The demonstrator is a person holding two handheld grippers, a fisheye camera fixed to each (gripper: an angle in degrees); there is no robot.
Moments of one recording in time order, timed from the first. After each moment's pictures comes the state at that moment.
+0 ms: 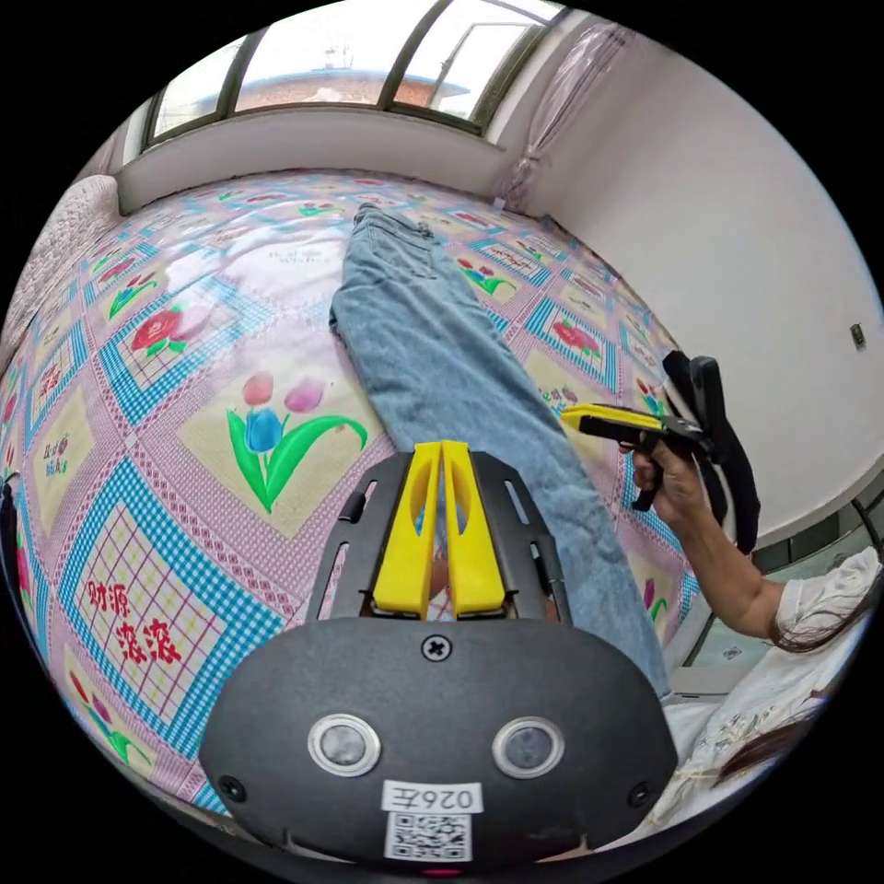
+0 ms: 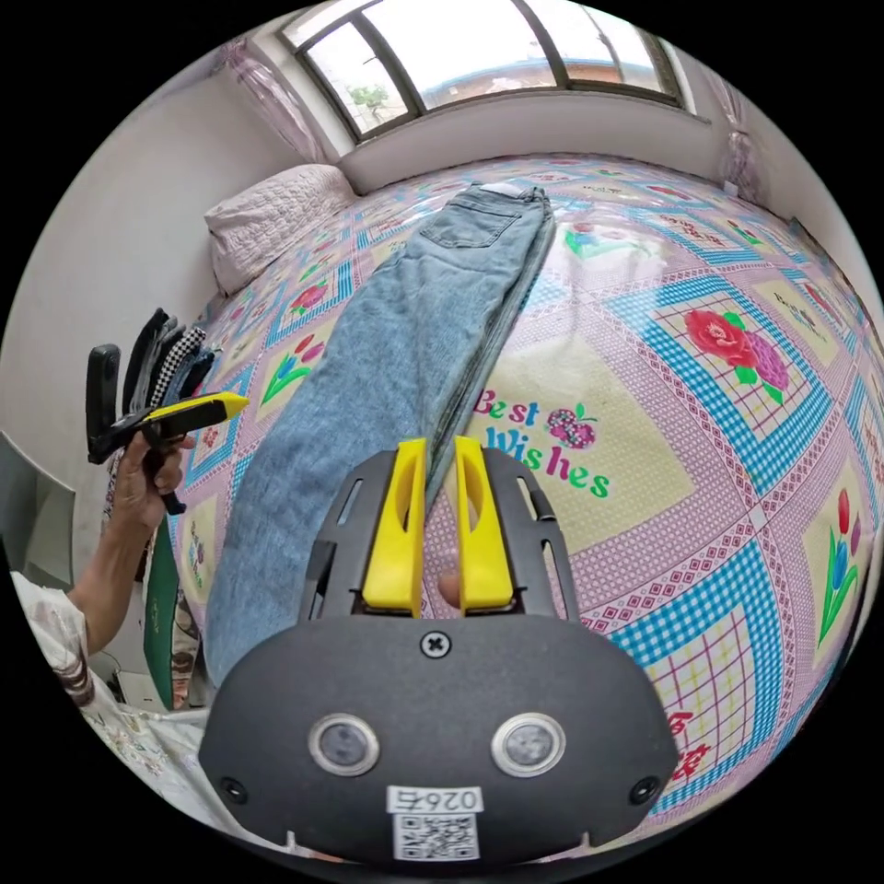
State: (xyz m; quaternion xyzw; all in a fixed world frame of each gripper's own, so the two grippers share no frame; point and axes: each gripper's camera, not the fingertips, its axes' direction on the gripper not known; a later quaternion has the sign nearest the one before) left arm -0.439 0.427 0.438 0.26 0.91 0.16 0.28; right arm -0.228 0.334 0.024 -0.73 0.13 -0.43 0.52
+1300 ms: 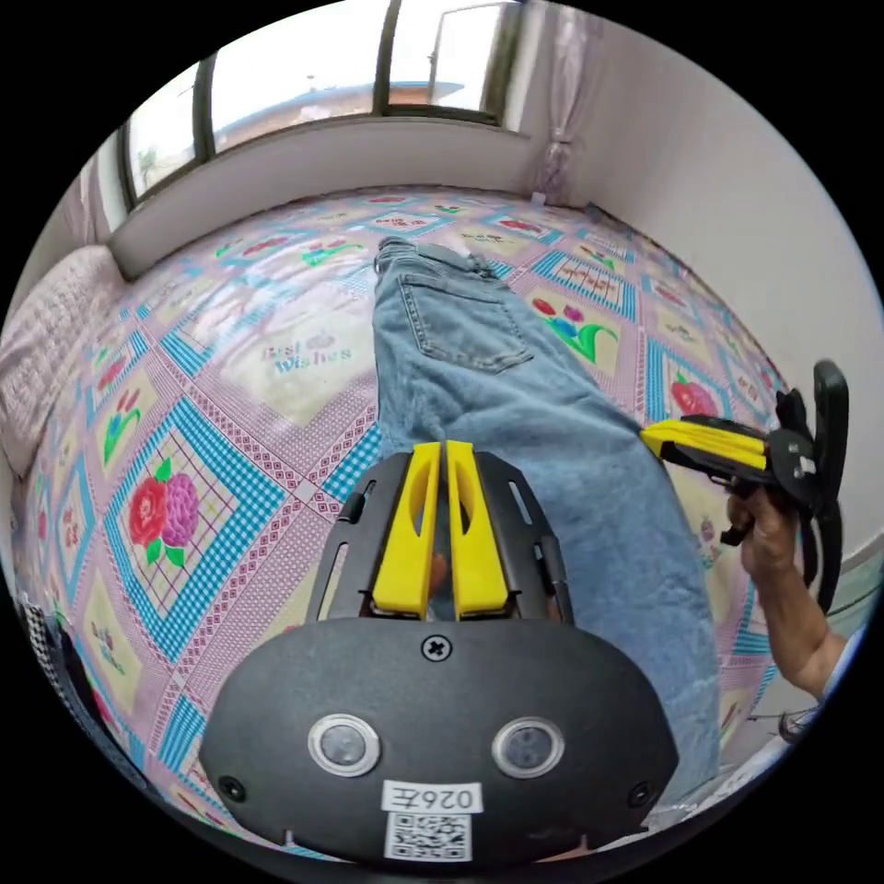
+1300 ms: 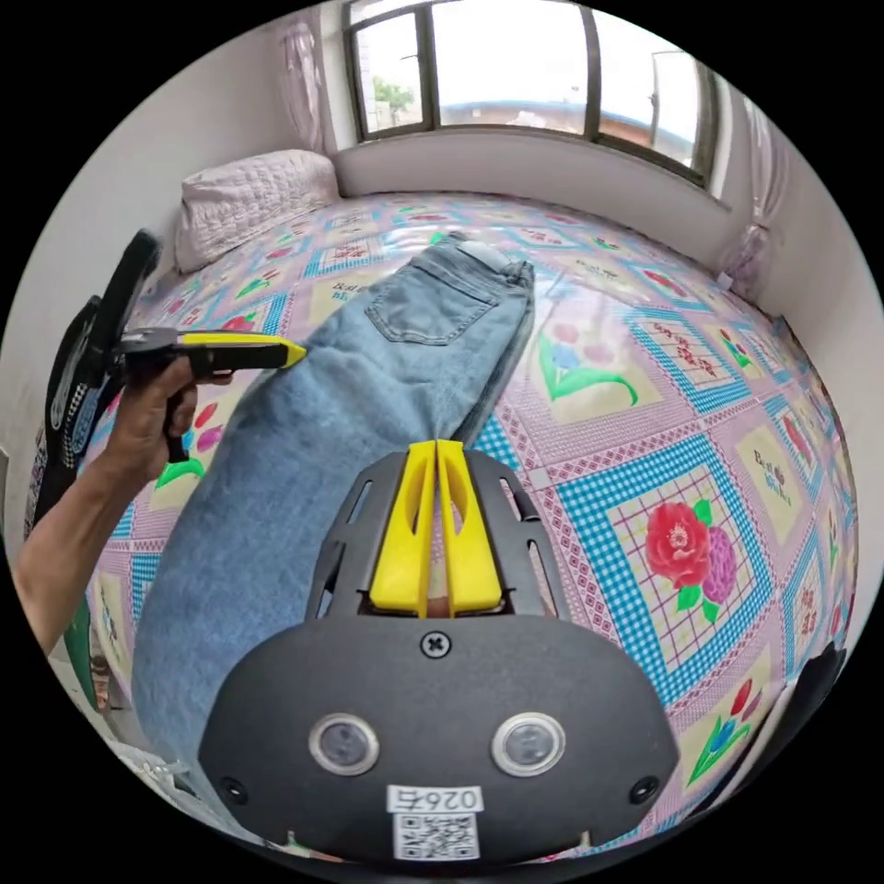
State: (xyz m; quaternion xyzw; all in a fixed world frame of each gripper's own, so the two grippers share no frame) left arm -0.407 0.342 0.251 0.32 0.86 0.14 0.37; right arm -0.207 0.415 0.142 -0.66 0.12 -0.55 0.49
